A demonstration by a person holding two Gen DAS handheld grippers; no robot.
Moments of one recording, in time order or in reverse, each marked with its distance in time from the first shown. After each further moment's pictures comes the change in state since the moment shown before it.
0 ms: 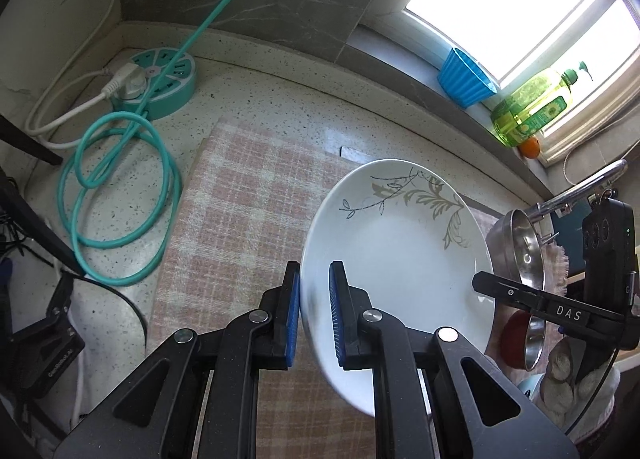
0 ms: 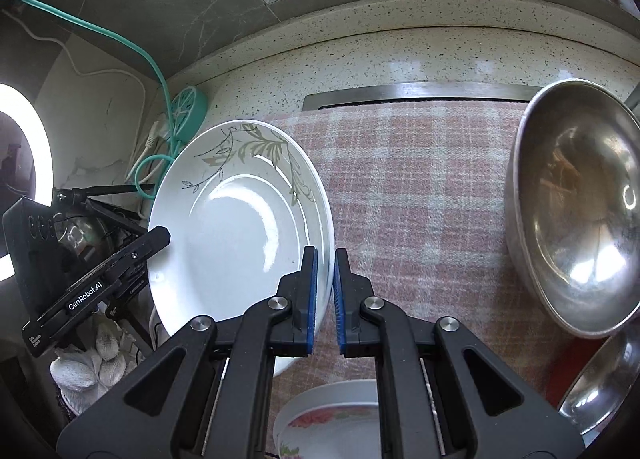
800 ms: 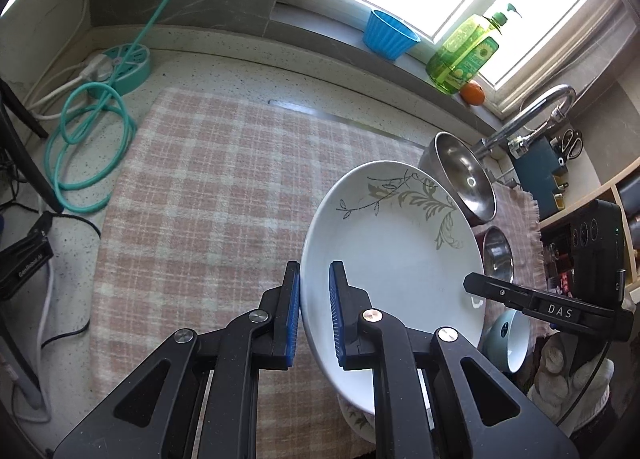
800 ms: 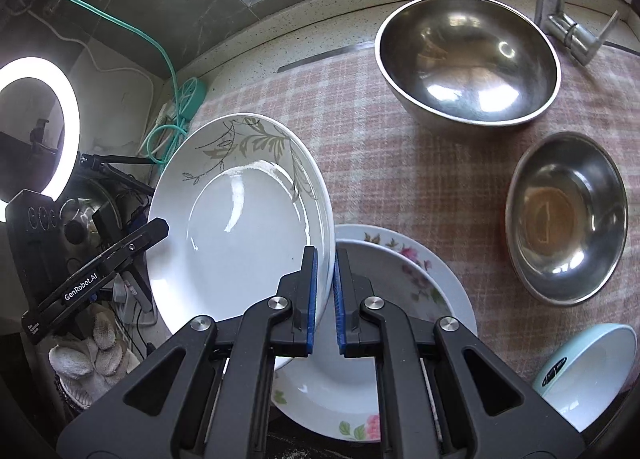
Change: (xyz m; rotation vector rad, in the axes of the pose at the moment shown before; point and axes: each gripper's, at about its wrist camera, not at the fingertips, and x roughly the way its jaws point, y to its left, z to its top) left arm -0.029 -0.062 -0.076 0.110 0.027 -0.074; right arm -0.062 -0.043 -0.108 0.069 -0.039 0.001
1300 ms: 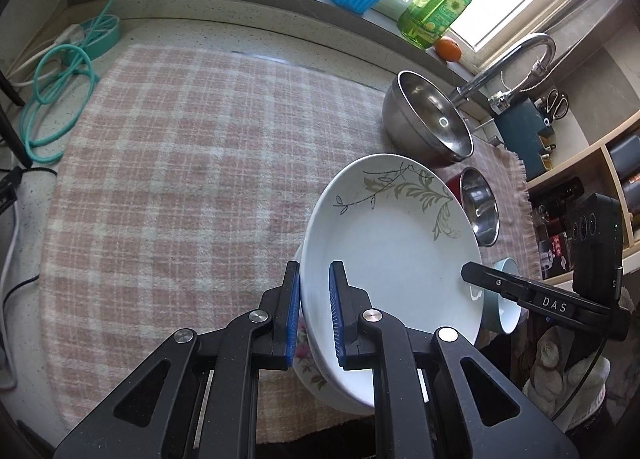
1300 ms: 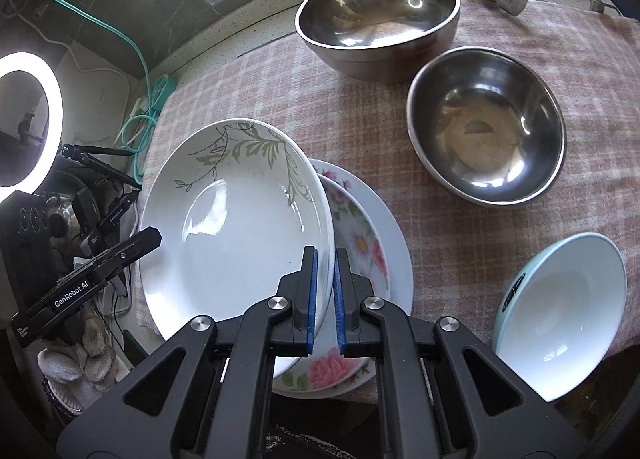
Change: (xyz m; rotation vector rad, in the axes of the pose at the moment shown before) left arm 0.016 -0.035 -0.046 0.028 0.080 -0.042; right arm -0.019 -0.043 -0.055 0.056 -0.024 -0.074
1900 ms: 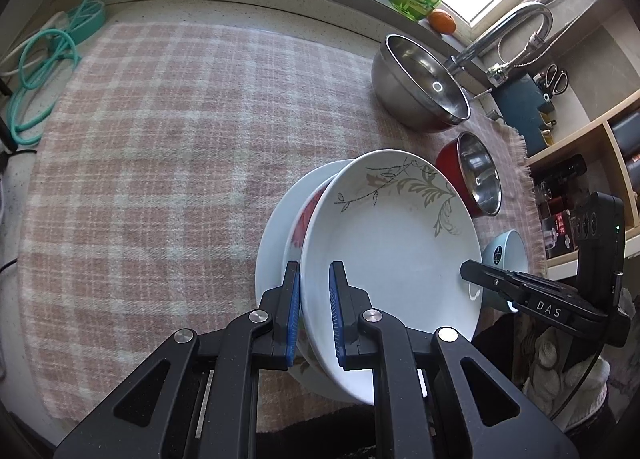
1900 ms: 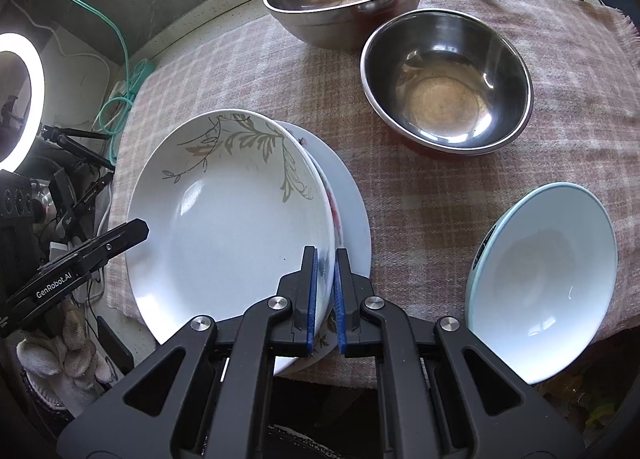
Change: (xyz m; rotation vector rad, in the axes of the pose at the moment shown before) left arm 0.019 -0.014 -0.017 0.028 0.057 0.005; right arm 0.005 -0.013 -0.023 -0.024 0.017 -0.081
